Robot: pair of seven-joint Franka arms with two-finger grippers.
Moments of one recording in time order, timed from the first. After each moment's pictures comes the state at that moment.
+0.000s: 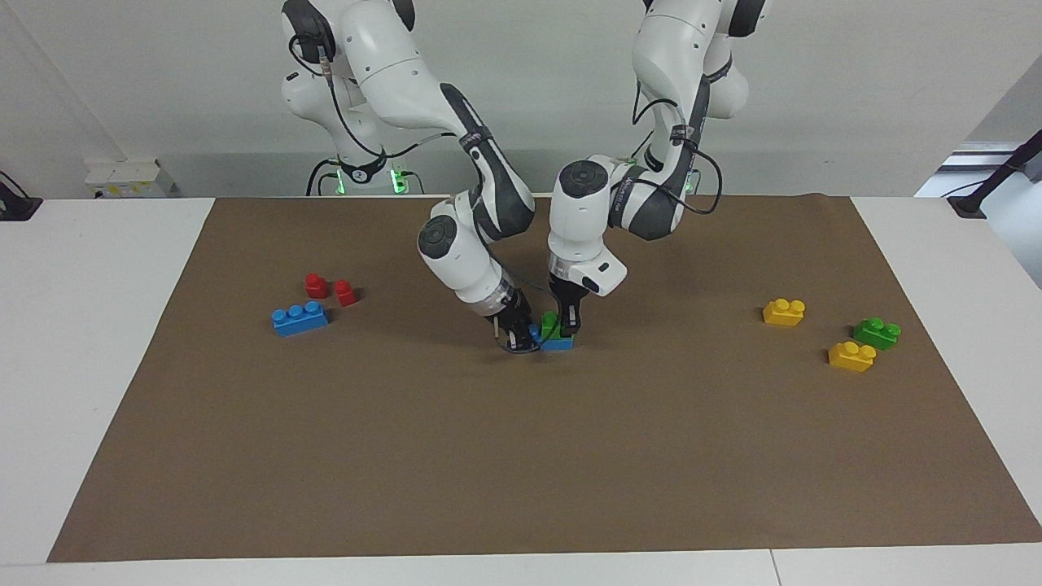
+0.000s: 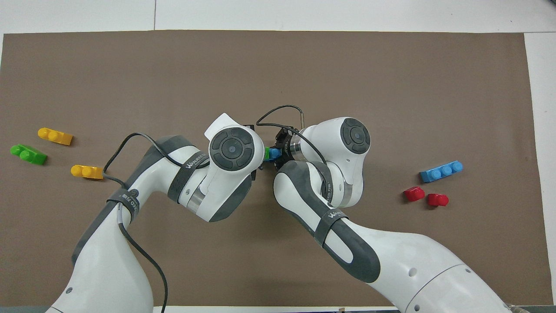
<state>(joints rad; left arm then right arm) -0.60 0.31 -0.04 -1.90 0.09 2.33 -2.20 0.53 0.47 0.02 -1.87 0.65 2.52 1.64</state>
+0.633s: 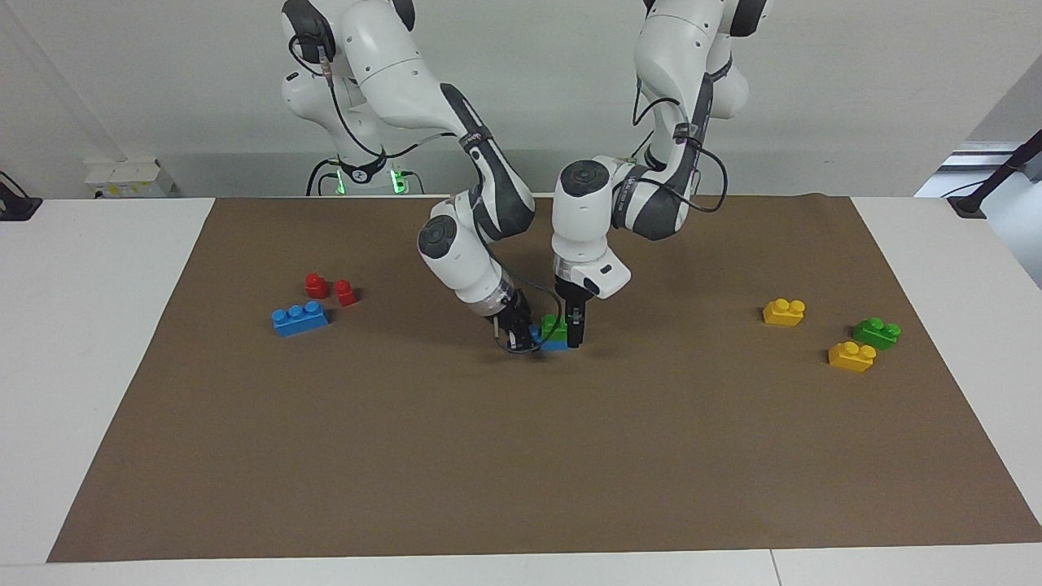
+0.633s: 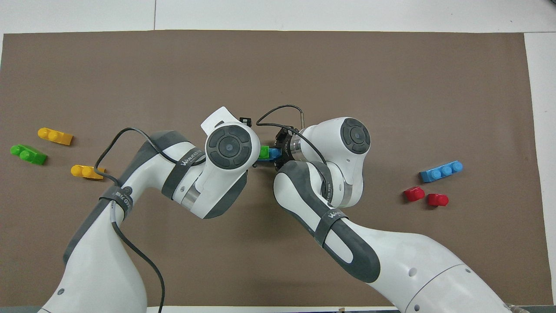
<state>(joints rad) -0.58 0.29 -0.02 -1.89 0.15 2.31 -2.08 0.53 0.48 0.02 -1.87 0.65 2.52 1.64</state>
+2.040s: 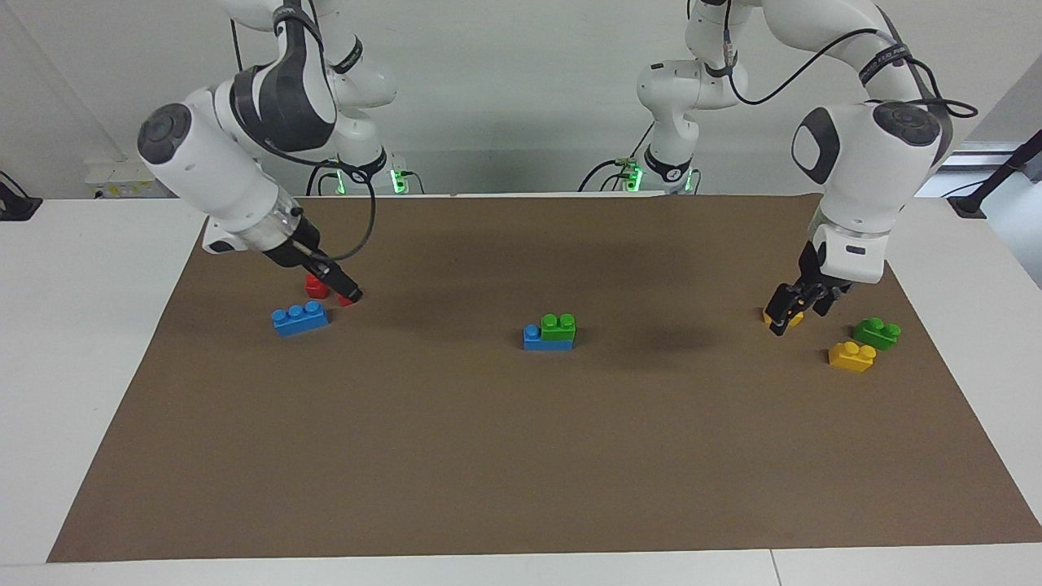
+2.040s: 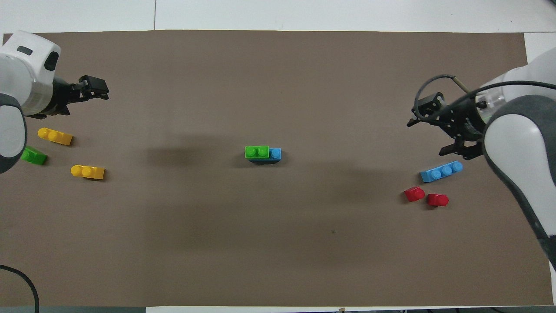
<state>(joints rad) -0.05 0.14 -0.01 -1.72 0.03 2.02 -0.28 0.02 0.05 -0.01 -1.77 0.21 1.71 0.56</state>
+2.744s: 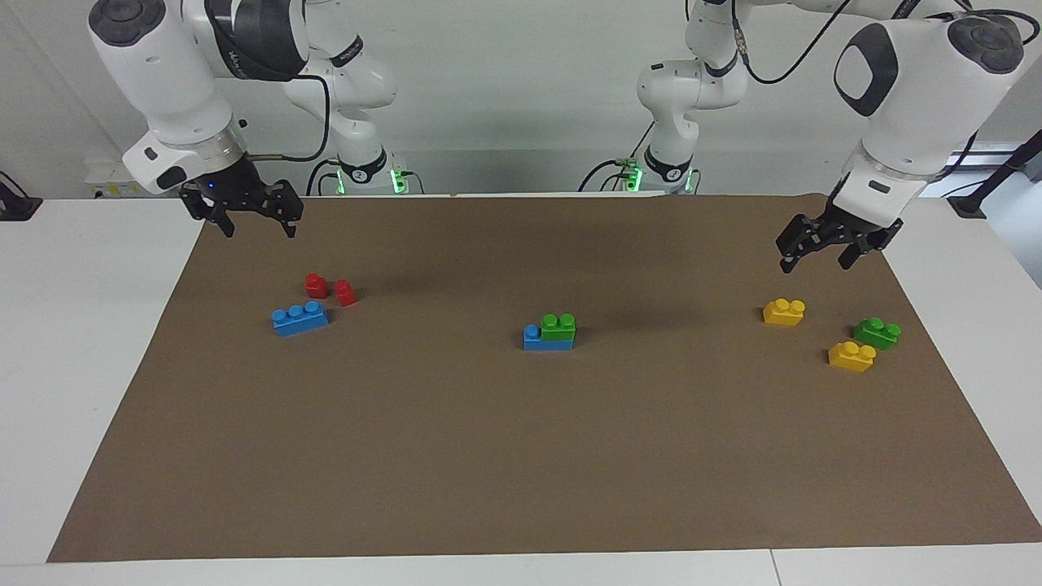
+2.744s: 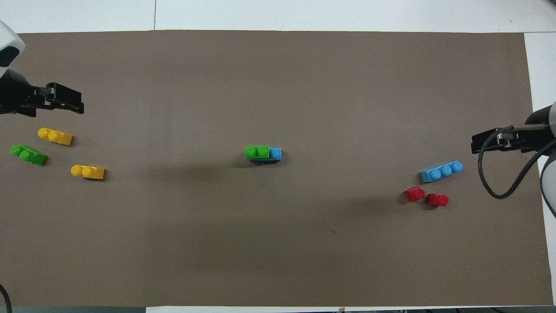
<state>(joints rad) -0.04 0.13 -0.01 -1.48 -0.01 1.64 -0.04 0.00 -0.07 -0.01 -1.76 -0.04 1.66 0.01</state>
